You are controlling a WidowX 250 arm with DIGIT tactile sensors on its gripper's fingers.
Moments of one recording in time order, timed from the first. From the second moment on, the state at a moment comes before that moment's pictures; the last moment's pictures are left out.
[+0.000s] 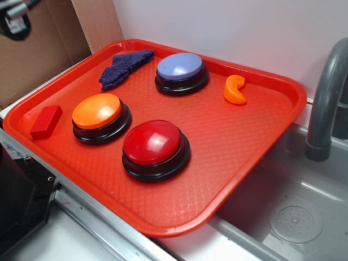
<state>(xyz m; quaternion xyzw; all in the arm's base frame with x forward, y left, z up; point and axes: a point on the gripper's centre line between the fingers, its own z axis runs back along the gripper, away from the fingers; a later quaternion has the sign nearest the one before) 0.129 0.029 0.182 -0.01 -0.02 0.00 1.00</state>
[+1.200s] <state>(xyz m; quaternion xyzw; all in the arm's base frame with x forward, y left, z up) 0.189 0.027 0.048 0.06 0.00 -0.10 0.99</state>
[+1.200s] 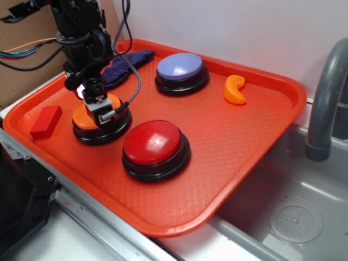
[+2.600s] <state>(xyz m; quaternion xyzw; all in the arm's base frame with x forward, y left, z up) 0.179 0.027 0.091 0.02 -0.05 -0.07 1.00</state>
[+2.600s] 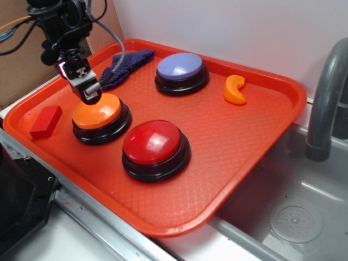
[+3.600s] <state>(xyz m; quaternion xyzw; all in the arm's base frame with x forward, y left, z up) 0.166 0.028 0.115 0.02 -0.04 -0.04 1.00</state>
